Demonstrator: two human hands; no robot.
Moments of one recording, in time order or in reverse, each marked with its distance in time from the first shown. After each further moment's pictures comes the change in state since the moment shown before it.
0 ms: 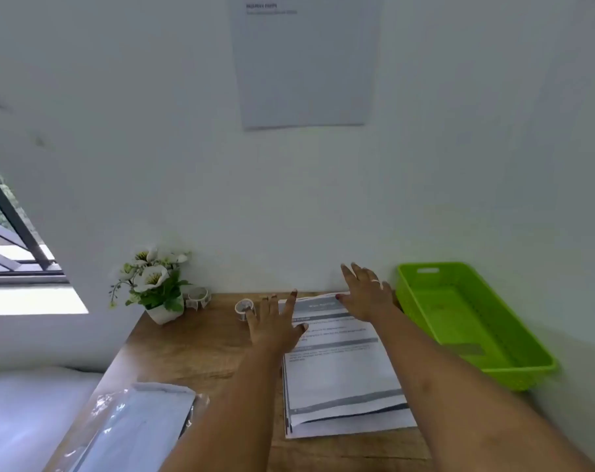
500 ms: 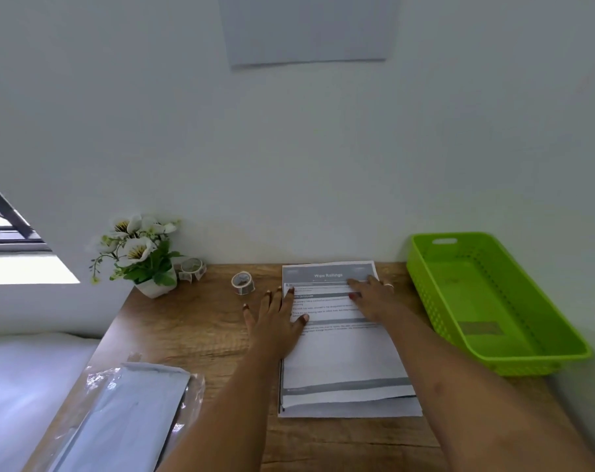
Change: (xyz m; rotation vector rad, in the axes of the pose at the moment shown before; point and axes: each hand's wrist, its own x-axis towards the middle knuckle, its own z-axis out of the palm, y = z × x) left_hand 0.004 -0.014 0.054 -0.080 0.006 -0.021; right_hand 0.018 0.026 0.062 -0.008 -0.251 0.082
